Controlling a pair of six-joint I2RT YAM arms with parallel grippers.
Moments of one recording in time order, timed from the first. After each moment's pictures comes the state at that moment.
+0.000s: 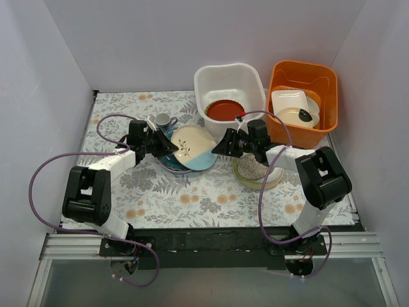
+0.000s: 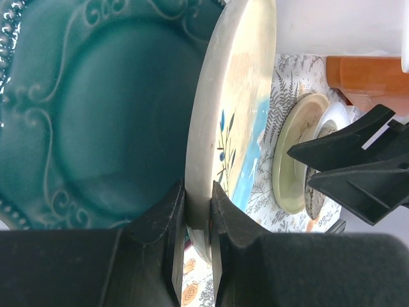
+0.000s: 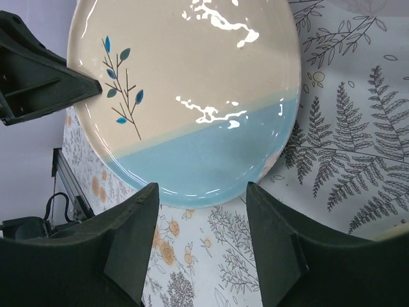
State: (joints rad) left arm -0.18 1.55 0.84 0.01 0.44 -0.69; right arm 0.46 1.75 0.89 0.32 -0.56 0.66
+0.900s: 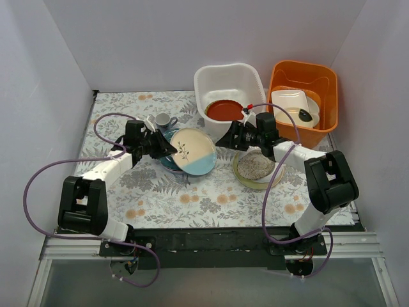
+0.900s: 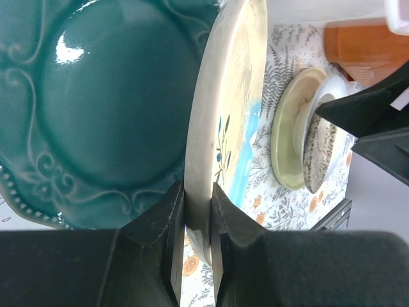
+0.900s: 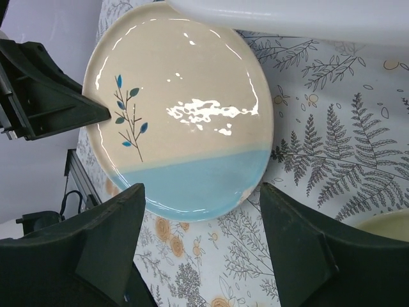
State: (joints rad) left arm -0.18 1.46 0.84 -0.10 0.49 -0.63; right arm 0.39 1.67 0.93 0.23 -0.63 0.62
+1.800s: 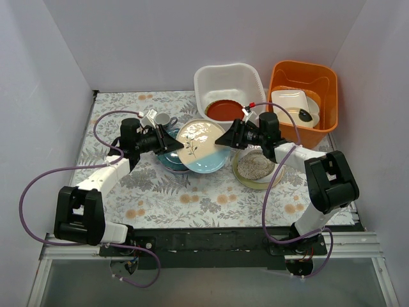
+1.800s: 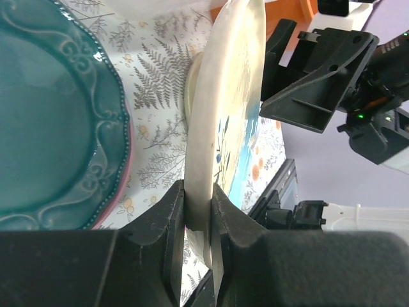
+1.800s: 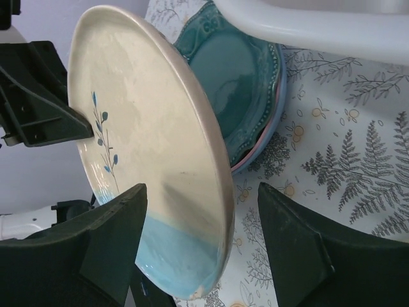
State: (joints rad) left arm -0.18 1.36 0.80 0.08 0.74 -0.69; right arm 0.37 1.67 0.91 0.34 -0.73 0.70
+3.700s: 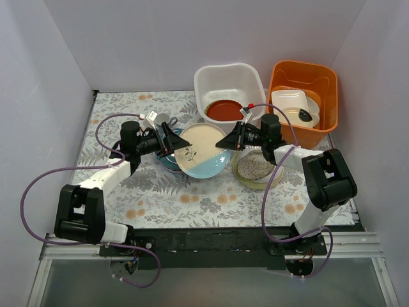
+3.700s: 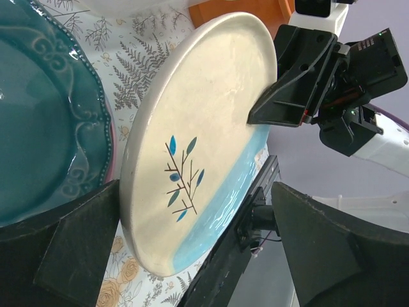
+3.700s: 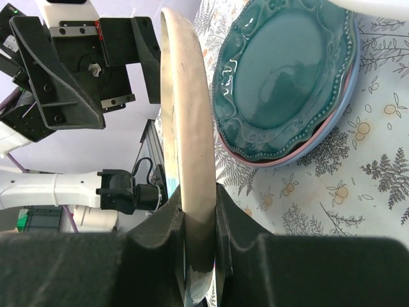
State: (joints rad) left arm -0.18 1.37 0.74 0.24 0.80 -0.77; right arm 0.36 1.70 0.86 0.59 -0.94 0.85
